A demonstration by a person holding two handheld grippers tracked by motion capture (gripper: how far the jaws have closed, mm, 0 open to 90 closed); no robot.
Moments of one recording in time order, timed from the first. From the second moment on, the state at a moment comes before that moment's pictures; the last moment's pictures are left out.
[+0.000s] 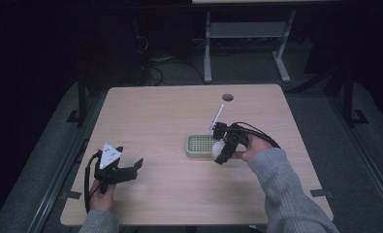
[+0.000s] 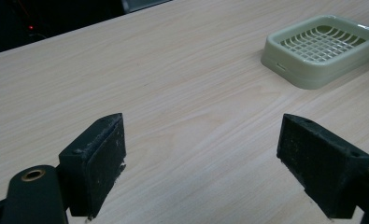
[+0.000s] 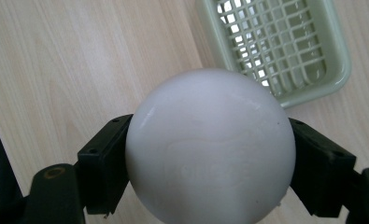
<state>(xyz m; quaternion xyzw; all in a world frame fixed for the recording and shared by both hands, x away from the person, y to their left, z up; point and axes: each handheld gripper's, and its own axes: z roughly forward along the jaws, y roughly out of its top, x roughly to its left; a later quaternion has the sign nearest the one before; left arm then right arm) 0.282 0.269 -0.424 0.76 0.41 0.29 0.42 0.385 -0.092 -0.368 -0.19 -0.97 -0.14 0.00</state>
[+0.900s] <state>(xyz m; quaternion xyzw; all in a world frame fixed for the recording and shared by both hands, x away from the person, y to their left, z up) 0.282 0.268 -0.424 0.76 0.41 0.29 0.42 0.420 -0.060 -0.370 -0.19 -0.97 -0.13 0.01</state>
